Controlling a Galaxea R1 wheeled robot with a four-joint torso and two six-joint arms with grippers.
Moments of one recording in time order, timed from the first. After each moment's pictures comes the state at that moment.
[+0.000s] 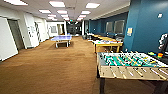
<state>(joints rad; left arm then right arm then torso) 1.59 3.00 -2.69 0.16 -0.20 -0.05 -1.55 2.92 -2.52 -0.07 0.03 -0.03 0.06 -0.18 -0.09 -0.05</state>
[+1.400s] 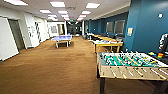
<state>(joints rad) 1.59 3.01 -2.69 0.15 -0.19 -0.06 -1.55 2.92 -2.52 -0.07 0.03 -0.03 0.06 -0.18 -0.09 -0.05</state>
